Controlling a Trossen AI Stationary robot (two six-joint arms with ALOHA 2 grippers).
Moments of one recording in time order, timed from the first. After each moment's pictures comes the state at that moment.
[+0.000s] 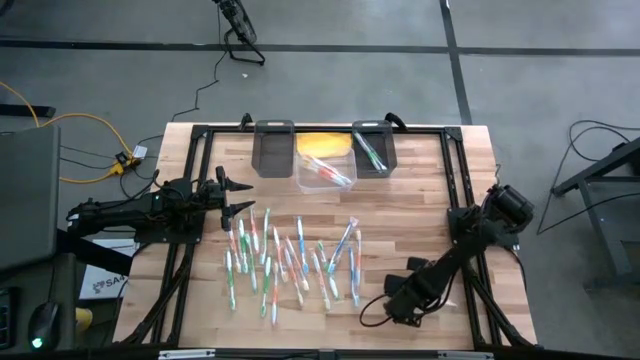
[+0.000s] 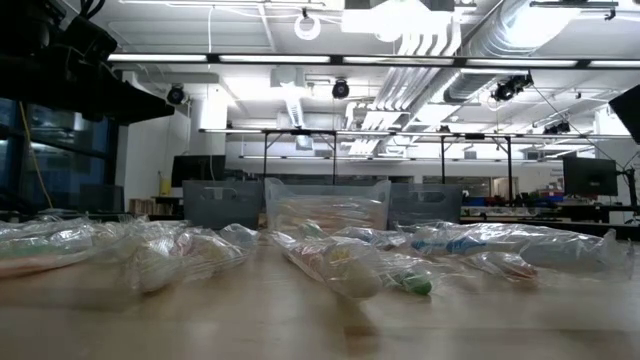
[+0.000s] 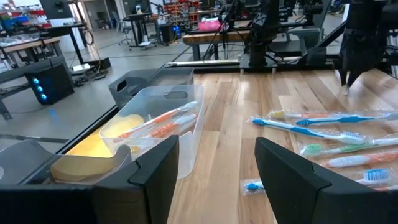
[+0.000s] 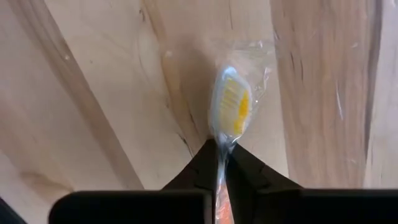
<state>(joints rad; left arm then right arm) 0.13 0.04 0.07 -0.08 -0.09 0.10 0.73 1.82 1.05 -0.78 -0.14 1.01</state>
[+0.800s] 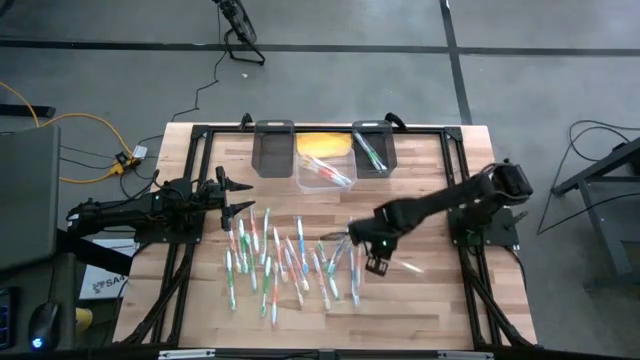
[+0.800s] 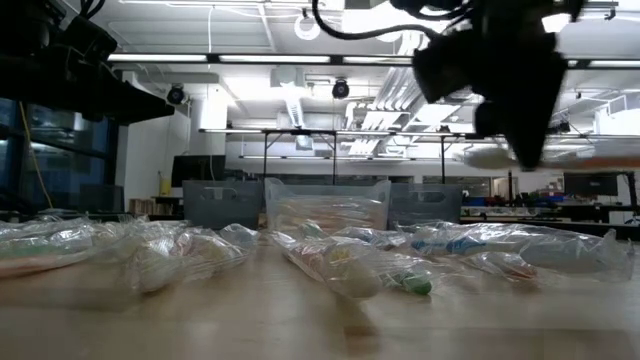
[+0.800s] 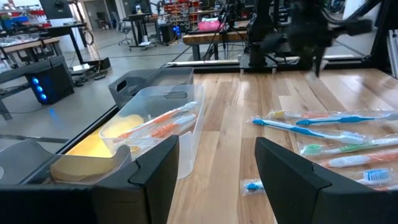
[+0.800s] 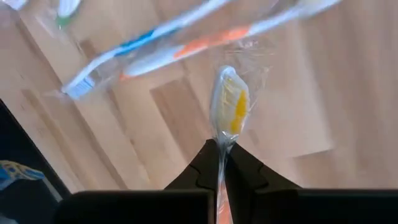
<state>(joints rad) 0.13 0.04 0.07 -0.08 -0.09 0.10 0.21 1.68 1.20 -0.95 -0.23 0.62</state>
